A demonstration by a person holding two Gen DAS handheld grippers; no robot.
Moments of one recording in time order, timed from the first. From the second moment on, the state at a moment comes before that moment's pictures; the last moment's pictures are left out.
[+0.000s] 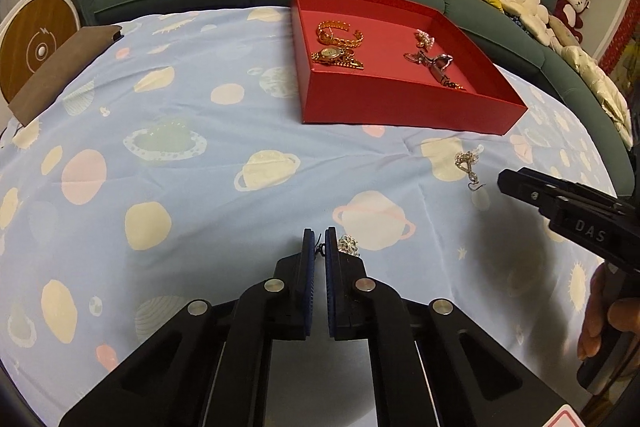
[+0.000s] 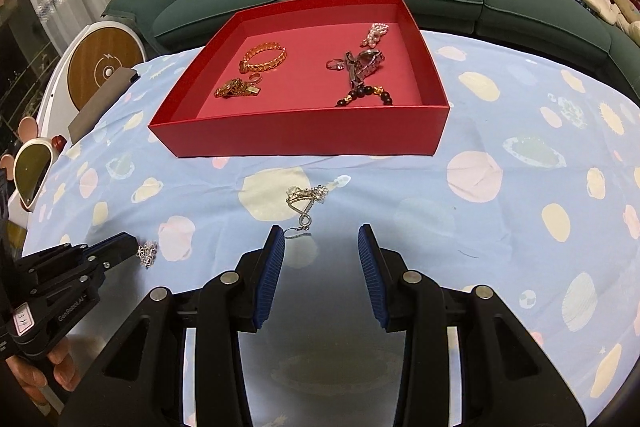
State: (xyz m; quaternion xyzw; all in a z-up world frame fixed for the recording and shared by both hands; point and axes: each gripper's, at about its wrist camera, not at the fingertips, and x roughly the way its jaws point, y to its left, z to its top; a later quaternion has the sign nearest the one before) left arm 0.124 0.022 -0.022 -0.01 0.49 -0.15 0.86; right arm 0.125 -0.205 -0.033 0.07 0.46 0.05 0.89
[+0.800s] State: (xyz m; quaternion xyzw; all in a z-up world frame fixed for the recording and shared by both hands) left arm 0.129 0.040 -0.012 -0.03 0.47 -0.16 0.87; right arm 0.166 -0.177 -0.056 0.03 0.45 0.04 0.89
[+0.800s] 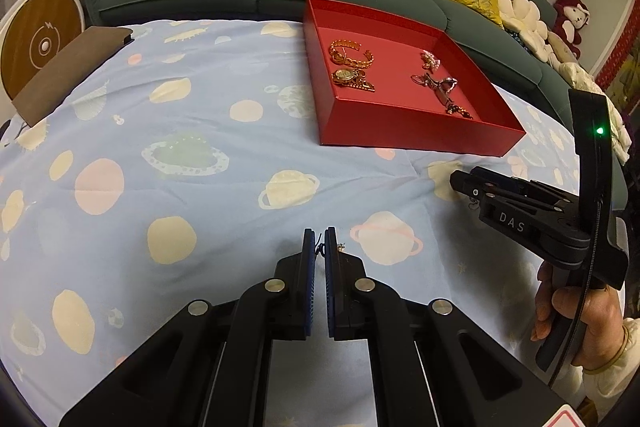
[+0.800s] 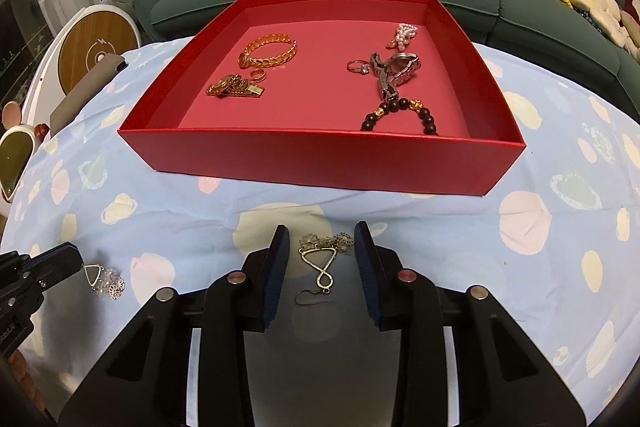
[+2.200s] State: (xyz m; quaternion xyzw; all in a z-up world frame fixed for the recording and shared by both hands) left arm 0.130 -0.023 0.026 0.00 0.43 -0.16 0.89; right arm 0.117 -0.208 0.021 0.08 0.39 0.06 0.92
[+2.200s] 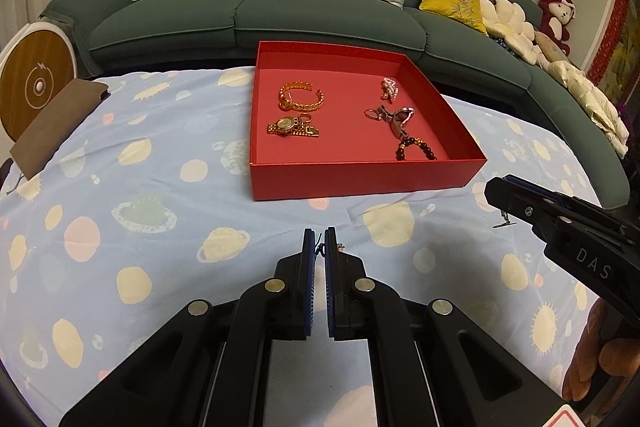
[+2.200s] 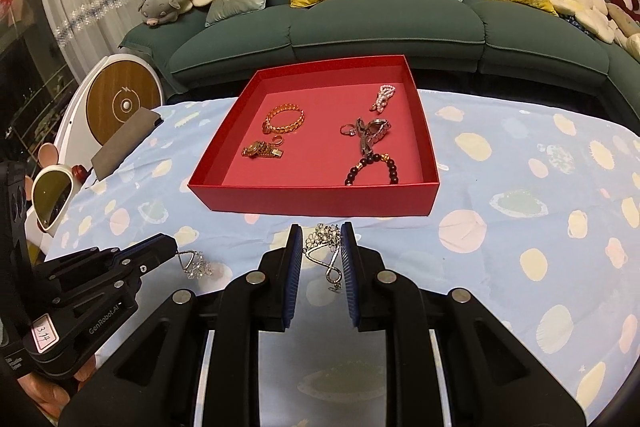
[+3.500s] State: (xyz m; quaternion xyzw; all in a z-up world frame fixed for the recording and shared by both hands) left arm 0.247 -0.048 0.057 0.02 0.40 -0.14 0.90; right arm 0.224 -0.225 0.046 0.08 0.37 0.05 0.92
